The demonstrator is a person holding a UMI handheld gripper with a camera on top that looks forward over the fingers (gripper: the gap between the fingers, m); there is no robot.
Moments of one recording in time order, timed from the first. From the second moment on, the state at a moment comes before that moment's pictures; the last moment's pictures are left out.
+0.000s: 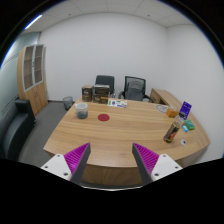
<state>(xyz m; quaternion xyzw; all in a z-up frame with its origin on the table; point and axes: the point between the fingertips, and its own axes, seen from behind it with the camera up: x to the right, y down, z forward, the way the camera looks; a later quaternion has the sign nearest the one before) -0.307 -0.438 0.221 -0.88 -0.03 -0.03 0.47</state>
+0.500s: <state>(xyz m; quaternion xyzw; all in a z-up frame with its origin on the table) -0.015 -0.372 0.114 -0.89 0.03 -0.06 0.45</state>
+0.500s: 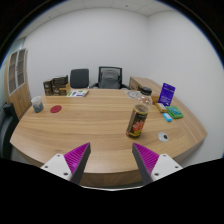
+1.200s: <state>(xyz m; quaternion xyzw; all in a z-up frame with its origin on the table) 0.113 -0.183 0.070 -0.84 0.03 -0.03 0.55</state>
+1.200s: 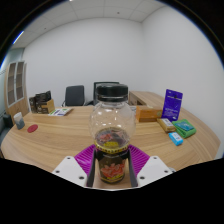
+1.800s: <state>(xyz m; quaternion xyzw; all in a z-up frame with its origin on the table) 0.073 -0.139 0.172 -0.80 -0.01 -0.22 0.55</state>
